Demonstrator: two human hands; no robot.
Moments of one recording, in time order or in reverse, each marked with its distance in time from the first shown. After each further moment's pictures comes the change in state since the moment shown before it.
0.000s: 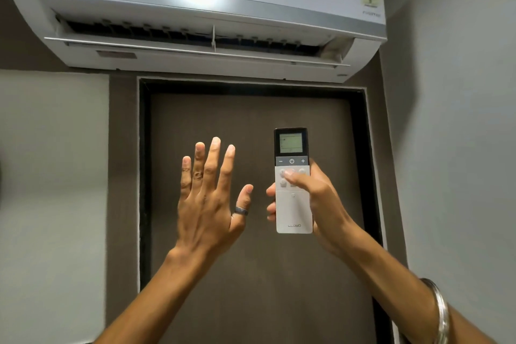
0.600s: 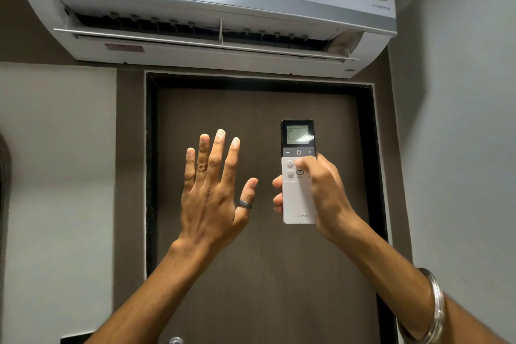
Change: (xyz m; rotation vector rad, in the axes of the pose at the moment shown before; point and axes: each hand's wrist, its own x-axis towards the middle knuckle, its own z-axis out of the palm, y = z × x) left_hand -0.001 -0.005 0.000 0.018 0.042 0.010; right_hand 0.010 0.002 0.010 0.004 0.128 -0.024
